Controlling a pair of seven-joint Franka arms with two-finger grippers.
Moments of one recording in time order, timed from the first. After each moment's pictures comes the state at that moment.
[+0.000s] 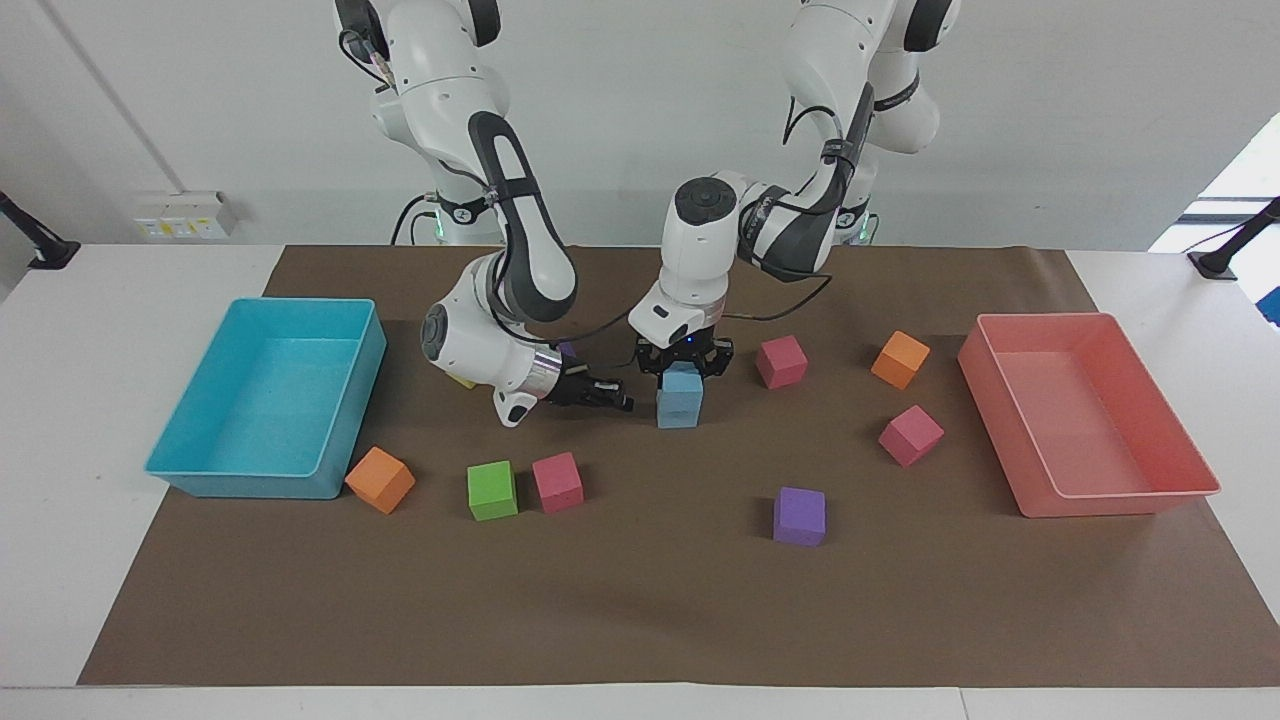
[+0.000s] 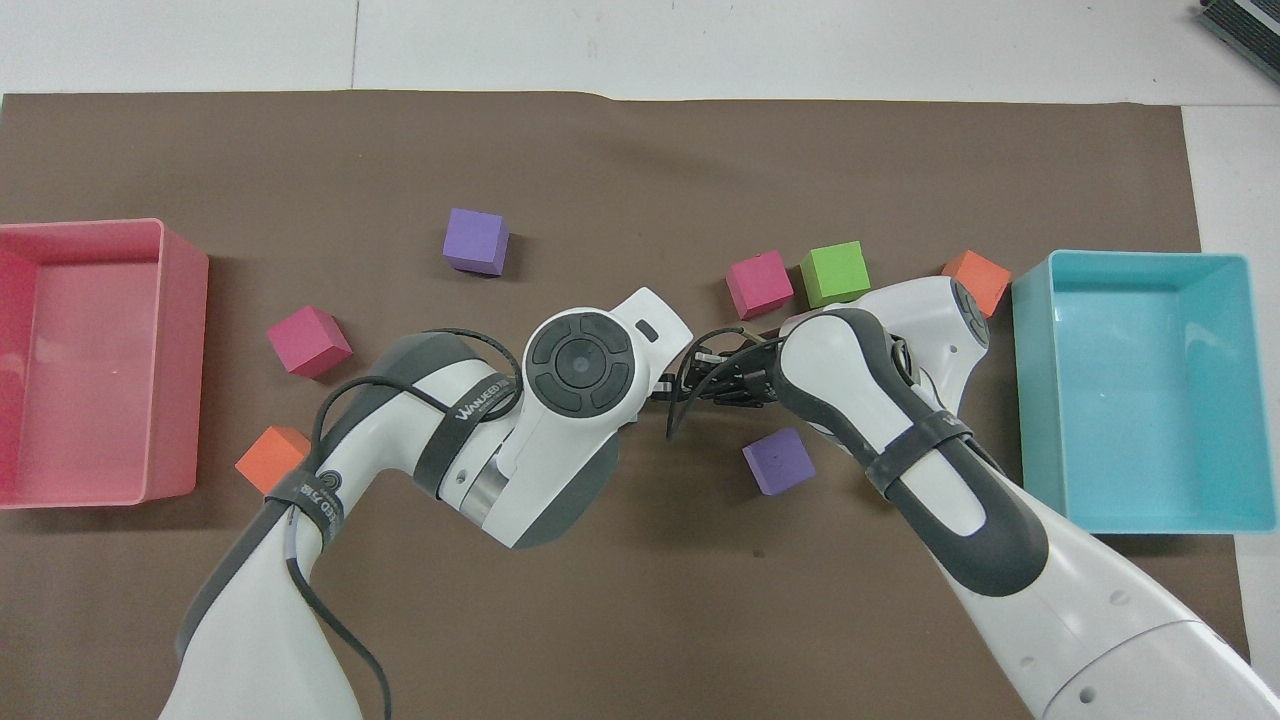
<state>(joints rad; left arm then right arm) -0.69 0.32 0.00 -1.80 0.01 2.20 -0.61 0.33 0.41 0.00 -1.96 1.02 2.21 -0.10</state>
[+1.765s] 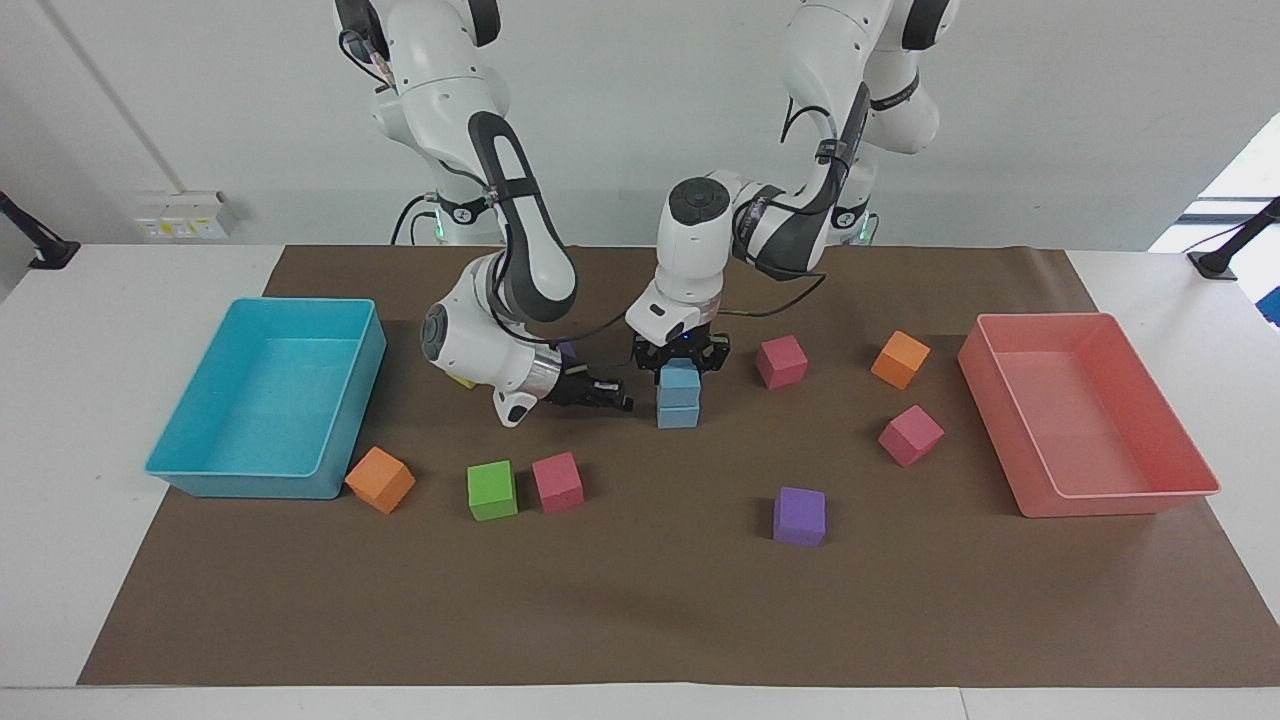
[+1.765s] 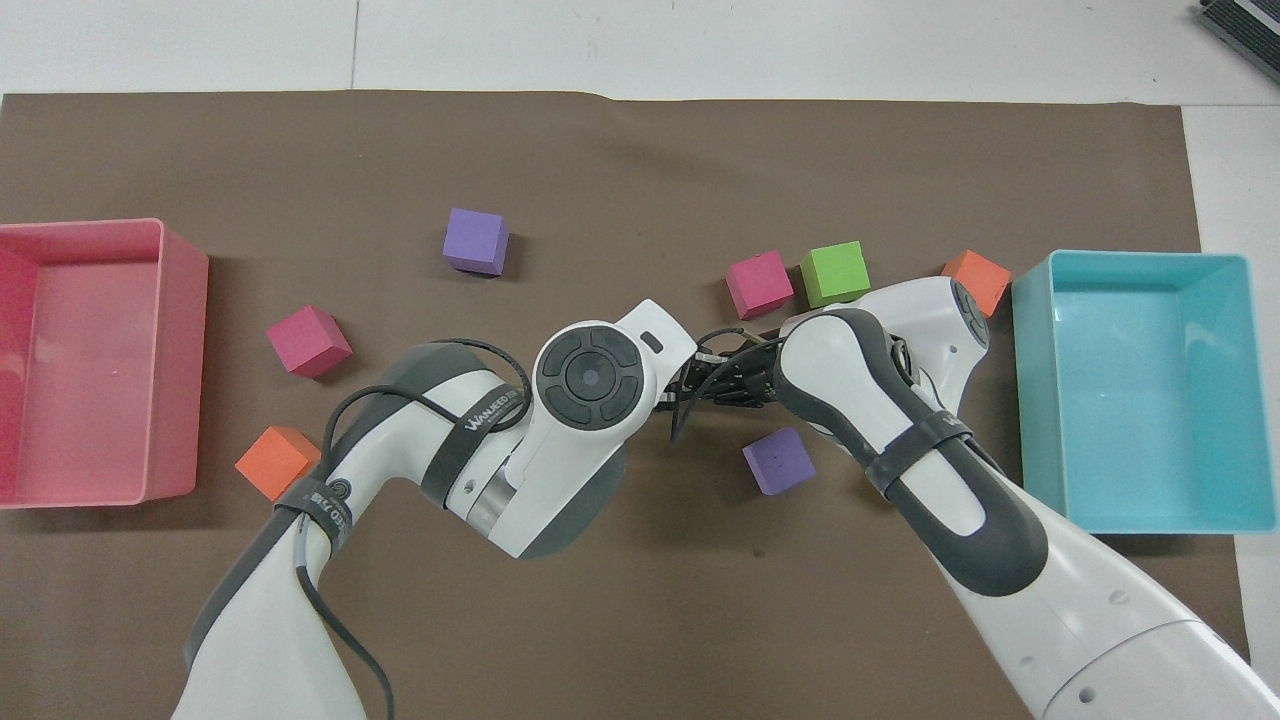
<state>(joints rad) -0.70 0.32 0.00 -1.82 0.01 2.20 -0.64 0.33 0.41 0.00 -1.96 1.02 2.21 -0.10</state>
